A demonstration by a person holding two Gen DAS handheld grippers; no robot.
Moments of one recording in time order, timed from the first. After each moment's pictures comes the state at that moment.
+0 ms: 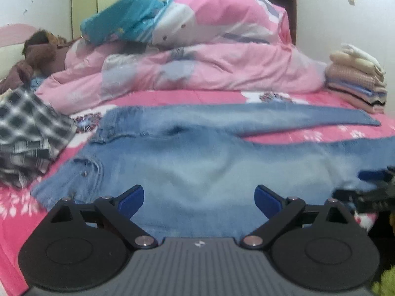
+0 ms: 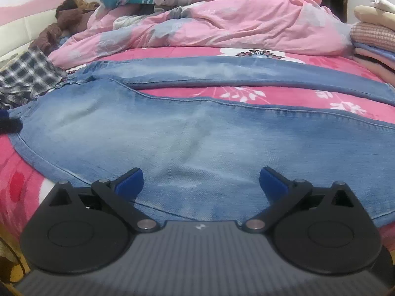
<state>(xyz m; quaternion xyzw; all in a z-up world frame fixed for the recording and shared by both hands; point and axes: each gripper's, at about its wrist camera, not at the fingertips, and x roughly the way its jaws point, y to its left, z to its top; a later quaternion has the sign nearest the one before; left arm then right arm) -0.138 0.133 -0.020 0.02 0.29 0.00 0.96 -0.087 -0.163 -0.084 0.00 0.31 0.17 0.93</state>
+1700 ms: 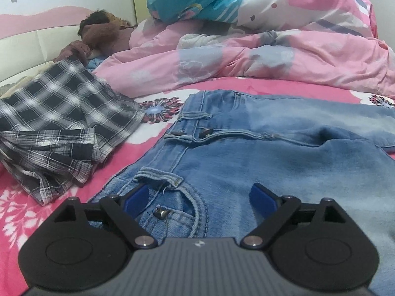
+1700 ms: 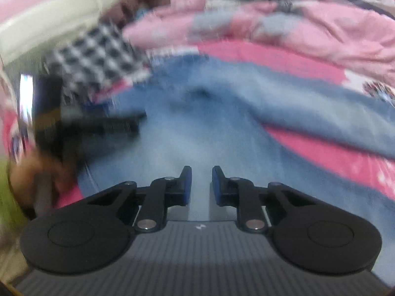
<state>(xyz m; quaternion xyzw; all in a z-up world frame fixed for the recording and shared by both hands) -0.024 0.231 -0.081 0.02 0.30 0.17 0.94 -0.024 0.007 -0.039 -0.04 0.33 0.37 0.87</state>
